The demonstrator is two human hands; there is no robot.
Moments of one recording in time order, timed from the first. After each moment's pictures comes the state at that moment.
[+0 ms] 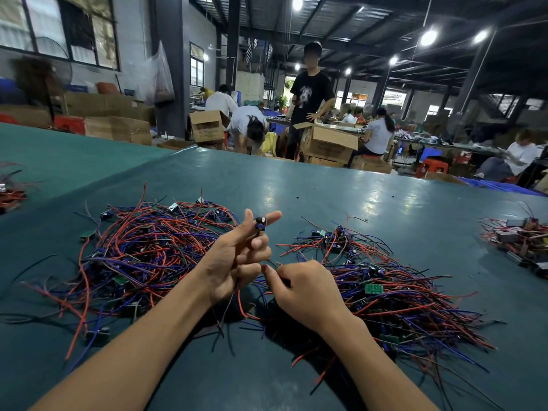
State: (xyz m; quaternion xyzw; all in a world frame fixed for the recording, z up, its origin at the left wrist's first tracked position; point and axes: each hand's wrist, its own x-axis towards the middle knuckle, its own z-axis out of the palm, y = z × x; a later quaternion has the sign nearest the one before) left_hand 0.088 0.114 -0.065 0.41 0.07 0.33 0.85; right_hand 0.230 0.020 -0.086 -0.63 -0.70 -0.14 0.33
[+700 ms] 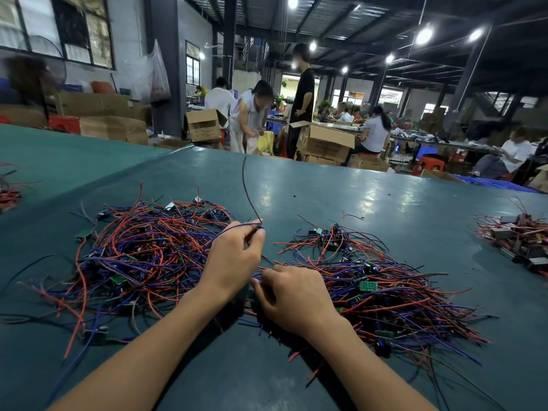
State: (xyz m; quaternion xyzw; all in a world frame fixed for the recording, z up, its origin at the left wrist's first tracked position) left_hand 0.102 0.106 -0.078 0.74 0.38 0.51 0.20; right_hand 0.220 0.018 -0.094 -0.61 -0.74 -0.19 0.20
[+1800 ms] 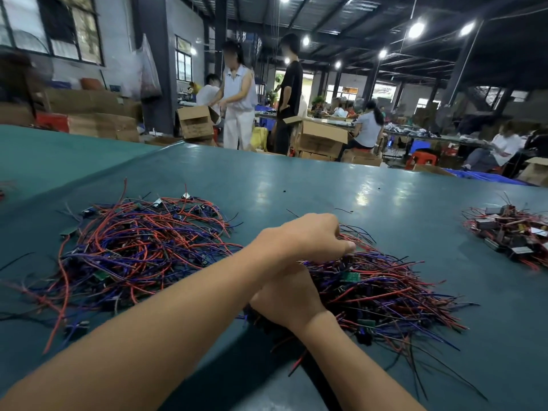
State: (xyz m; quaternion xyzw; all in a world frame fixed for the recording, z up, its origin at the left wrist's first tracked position) left_hand 0.209 0.062 0.001 0.94 0.30 0.09 0.17; right_hand 0.222 0.013 -0.092 -0.65 -0.73 -0.14 0.17
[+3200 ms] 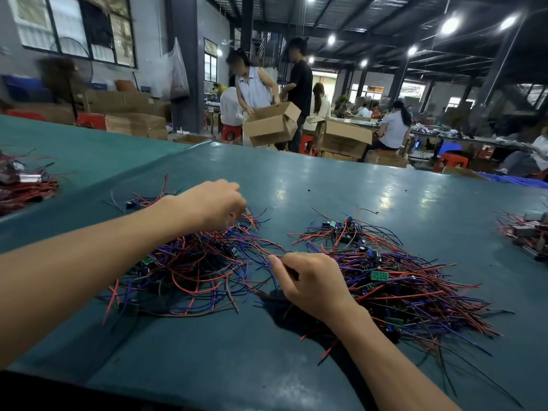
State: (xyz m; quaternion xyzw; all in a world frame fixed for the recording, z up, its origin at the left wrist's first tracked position) left_hand 0.036 0.158 0.007 0.93 0.35 0.05 -0.08; right_hand 0.221 0.007 -0.087 -0.55 -0.72 -0.17 0.38
